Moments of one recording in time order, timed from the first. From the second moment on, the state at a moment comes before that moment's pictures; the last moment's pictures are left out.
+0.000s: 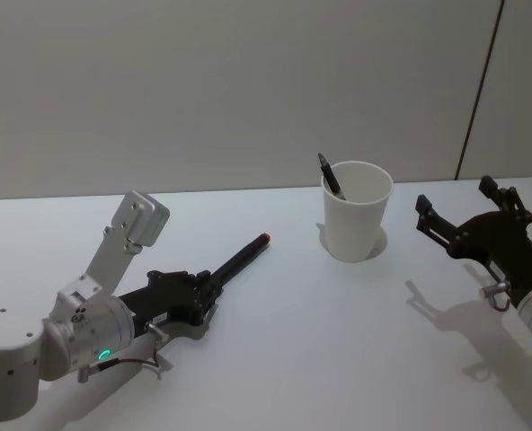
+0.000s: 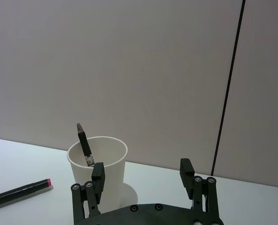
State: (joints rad) left arm -0.23 0.52 0.37 -1.51 -0.40 0.34 -0.41; right arm -0.01 0.34 -0.23 -1.77 0.29 0.03 0.07
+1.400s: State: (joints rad) left arm -0.22 0.54 0.34 -1.62 -0.49 0.03 -0.52; right arm -0.01 0.34 -0.23 -1.77 0.29 0.03 0.07
